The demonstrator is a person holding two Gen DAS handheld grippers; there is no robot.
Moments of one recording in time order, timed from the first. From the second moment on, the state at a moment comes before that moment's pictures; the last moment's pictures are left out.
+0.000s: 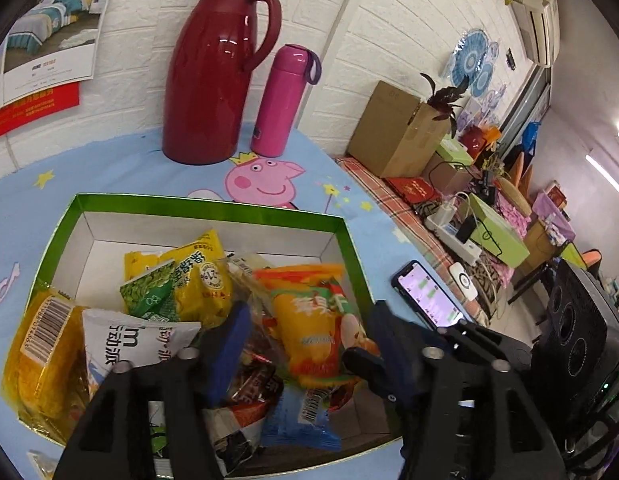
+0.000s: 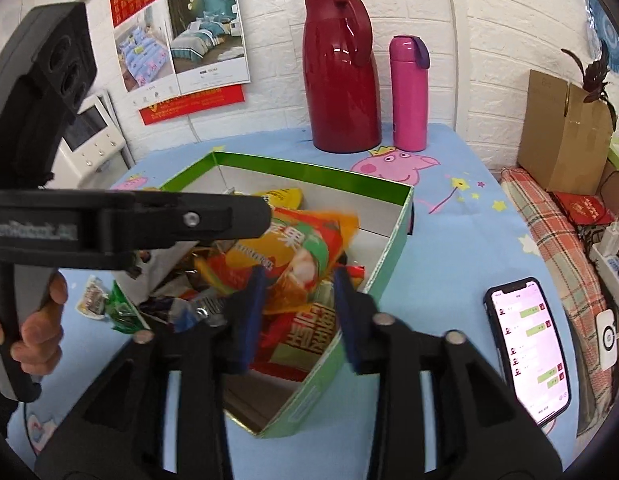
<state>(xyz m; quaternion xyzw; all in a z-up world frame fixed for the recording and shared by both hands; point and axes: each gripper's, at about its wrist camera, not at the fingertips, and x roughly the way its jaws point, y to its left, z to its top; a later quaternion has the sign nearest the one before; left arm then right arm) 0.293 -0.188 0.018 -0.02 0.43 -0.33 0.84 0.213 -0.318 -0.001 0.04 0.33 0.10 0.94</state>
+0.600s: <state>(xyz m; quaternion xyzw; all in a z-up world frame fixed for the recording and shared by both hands) 0.246 -0.128 0.055 -0.03 0.38 -0.26 0.89 0.163 -0.295 0.034 0.01 0.29 0.11 0.95</state>
